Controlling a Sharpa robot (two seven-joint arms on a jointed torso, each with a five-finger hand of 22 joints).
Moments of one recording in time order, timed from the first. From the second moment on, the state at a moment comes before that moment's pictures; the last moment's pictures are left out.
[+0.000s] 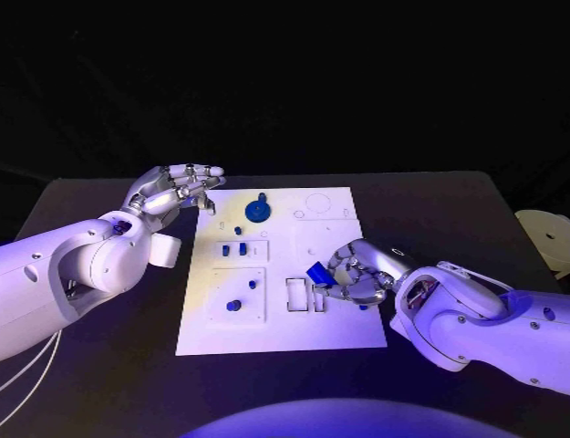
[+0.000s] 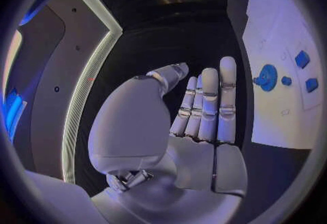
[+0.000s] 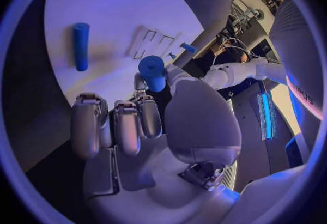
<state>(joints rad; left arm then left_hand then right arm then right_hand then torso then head) 1.09 -0.90 0.05 1.51 -0.11 -0.19 0.39 1.37 -0.20 0.55 0.02 0.22 0.86 0.20 0.32 0.17 0.87 0.14 0.47 0.10 1.07 0.05 1.18 0.41 0.17 1.05 0.14 0.90 0.56 1.02 -1.01 -0.13 1.92 -1.41 -0.54 -0.39 1.20 -0.12 0.23 0.29 0.22 0.97 0.09 0.40 0.62 1.45 -0.01 1.39 1.31 1.46 -0.06 1.54 1.31 0.05 1.47 0.05 1.38 1.31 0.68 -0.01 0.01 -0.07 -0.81</state>
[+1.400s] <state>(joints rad) 1.09 -0.90 0.05 1.51 -0.11 -0.18 0.38 1.37 -0.20 0.55 0.02 0.22 0.86 0.20 0.32 0.17 0.86 0.14 0.47 0.10 1.07 0.06 1.19 0.41 0.17 1.05 0.14 0.90 0.56 1.02 -0.88 -0.13 1.82 -1.41 -0.39 -0.42 0.89 -0.04 -0.04 0.30 0.06 1.01 0.06 0.45 0.71 1.45 -0.01 1.36 1.31 1.47 -0.07 1.54 1.31 0.05 1.47 0.04 1.36 1.31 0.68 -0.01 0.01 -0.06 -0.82</state>
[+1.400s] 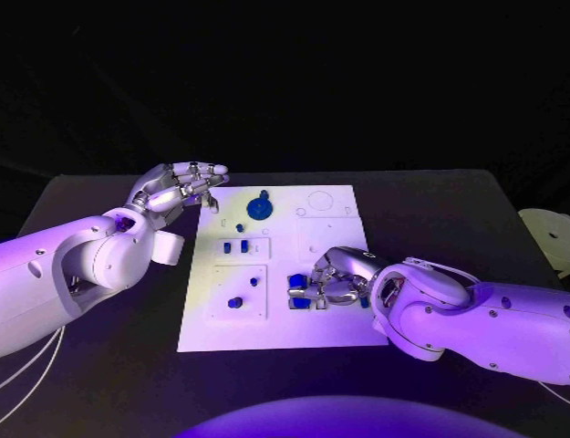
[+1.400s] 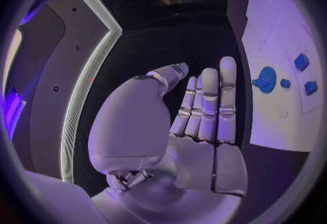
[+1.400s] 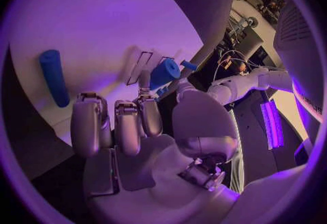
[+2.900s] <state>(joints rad) 1.09 -0.90 0.05 1.51 -0.11 -0.18 0.38 1.36 -0.20 0.55 0.02 0.22 0.86 0.20 0.32 0.17 0.86 0.14 0.48 0.10 1.07 0.06 1.19 0.41 0.17 1.05 0.14 0.90 0.56 1.02 -0.93 -0.13 1.85 -1.47 -0.37 -0.42 1.25 0.03 -0.12 0.28 0.15 1.01 0.05 0.47 0.72 1.46 -0.02 1.39 1.31 1.47 -0.08 1.54 1.31 0.05 1.47 0.03 1.36 1.31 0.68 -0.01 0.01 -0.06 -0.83</state>
